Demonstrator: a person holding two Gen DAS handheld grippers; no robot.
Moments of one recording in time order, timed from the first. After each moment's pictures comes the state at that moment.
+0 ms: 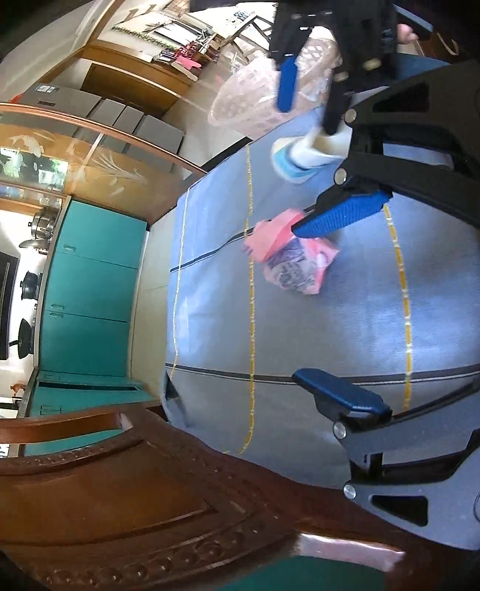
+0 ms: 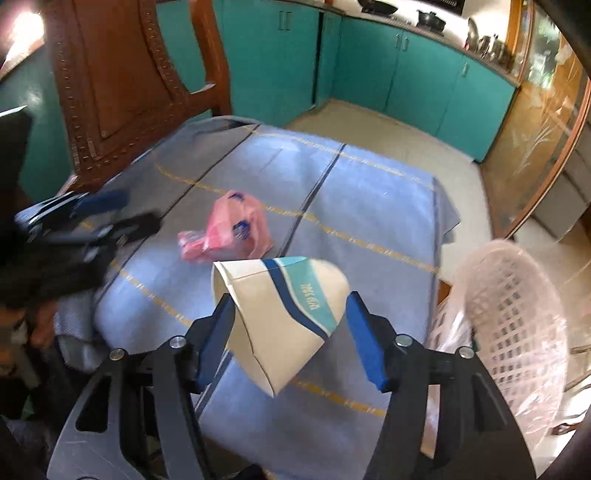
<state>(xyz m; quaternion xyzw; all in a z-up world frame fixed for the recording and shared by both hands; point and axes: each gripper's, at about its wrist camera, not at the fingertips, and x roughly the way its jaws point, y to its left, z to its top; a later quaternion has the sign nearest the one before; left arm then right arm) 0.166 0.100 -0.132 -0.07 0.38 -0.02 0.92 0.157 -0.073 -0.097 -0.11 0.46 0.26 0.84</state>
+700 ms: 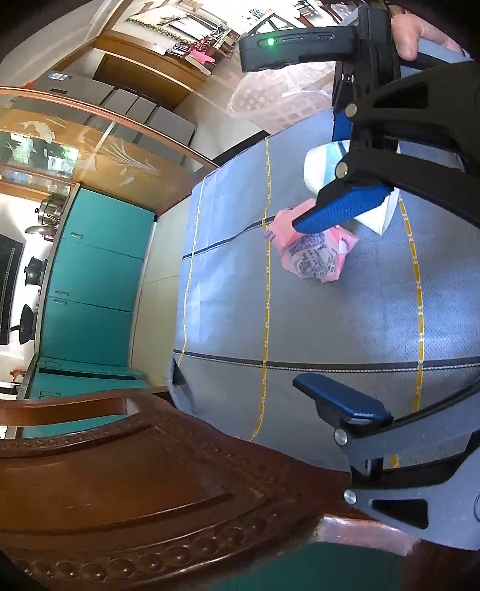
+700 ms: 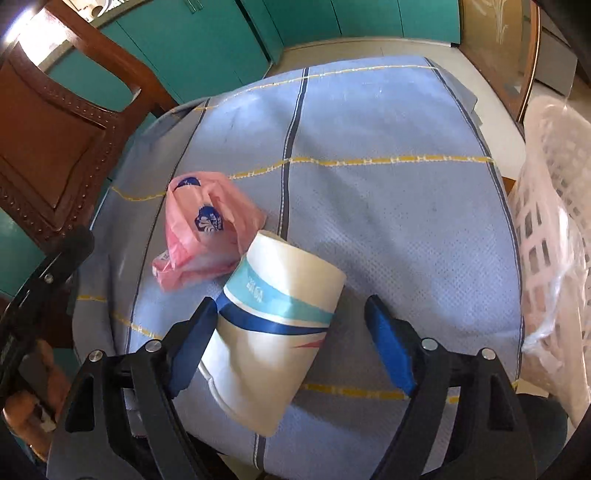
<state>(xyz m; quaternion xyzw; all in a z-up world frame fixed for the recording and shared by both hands) 0.171 0.115 -0.125 -0.09 0.38 0.00 0.92 0.203 -0.051 -0.159 0.07 0.57 0.19 0.80</state>
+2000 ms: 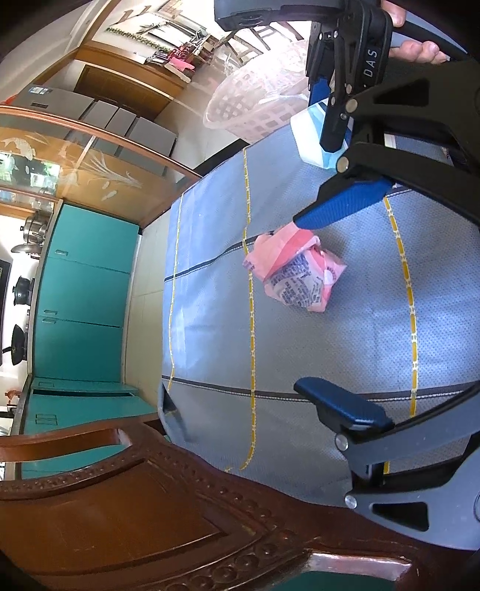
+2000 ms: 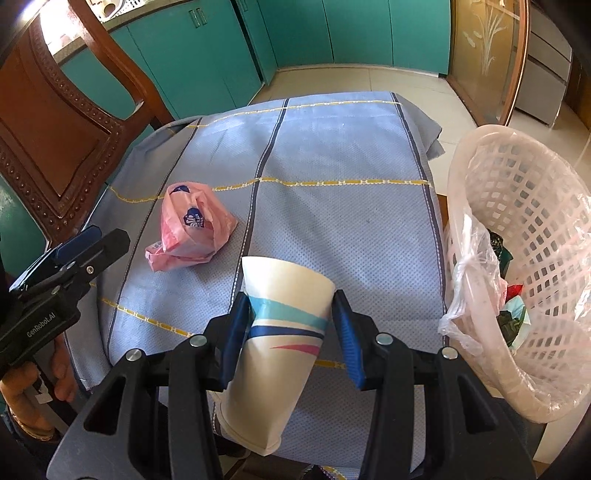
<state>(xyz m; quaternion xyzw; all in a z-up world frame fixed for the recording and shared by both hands) 0.177 0.088 -0.136 -0.07 0.40 -0.03 0.91 0.177 -0.086 -0.133 0.02 0.53 0.17 0.83</state>
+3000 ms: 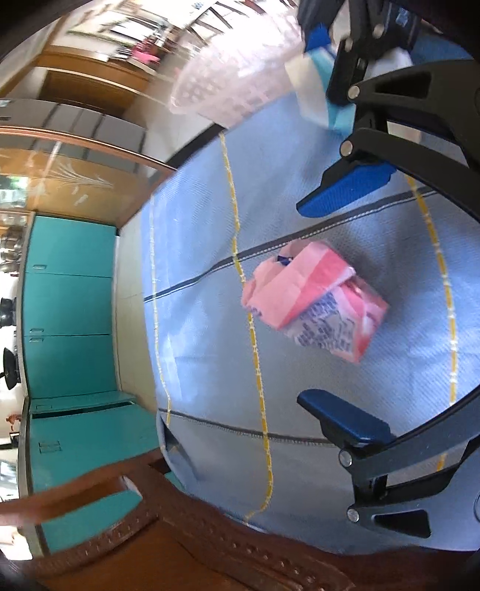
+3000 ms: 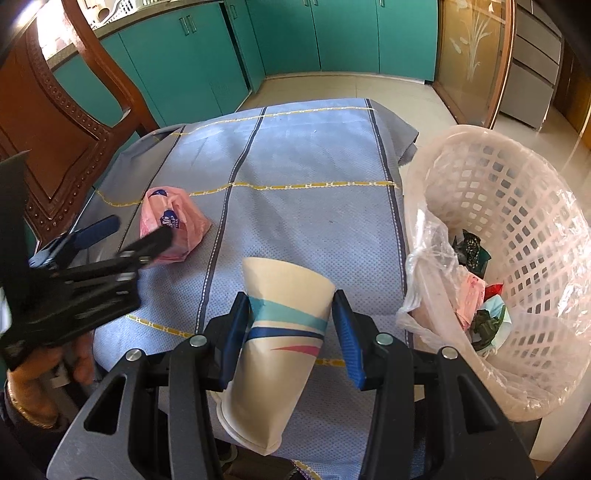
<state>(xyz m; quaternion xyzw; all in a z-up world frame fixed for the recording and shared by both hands) 0.218 0.036 -0.167 0.01 0.43 -0.02 0.90 0.171 -0.109 -0.130 0.01 0.51 0.15 0.85</state>
